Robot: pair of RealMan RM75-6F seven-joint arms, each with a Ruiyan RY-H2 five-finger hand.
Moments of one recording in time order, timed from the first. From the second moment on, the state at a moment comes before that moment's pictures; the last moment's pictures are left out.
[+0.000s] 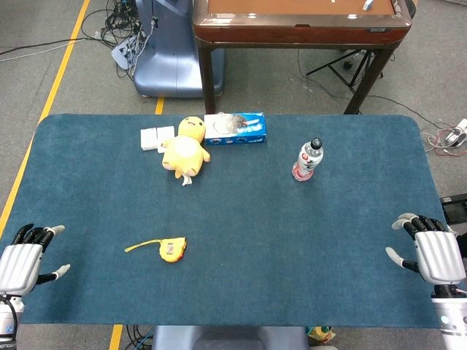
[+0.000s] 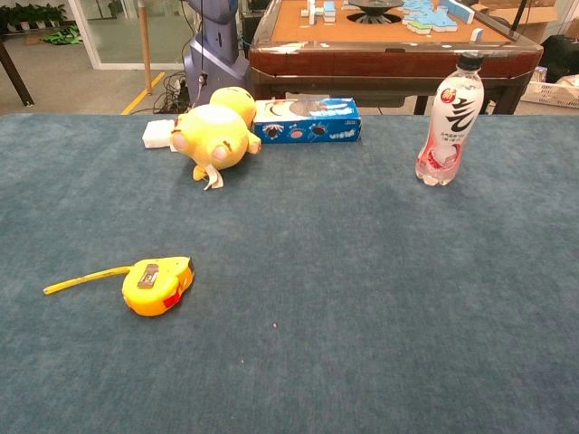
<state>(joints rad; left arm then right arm) -0.12 -1.15 -0.05 -1.61 1.48 1.45 0.13 0.08 -1.12 0.07 -1.64 -1.48 1.48 -0.14</state>
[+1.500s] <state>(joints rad) -0.52 -1.41 -0.05 -1.49 1.48 0.94 0.12 0.07 -1.05 0.11 -1.70 -1.49 1.56 -0.17</state>
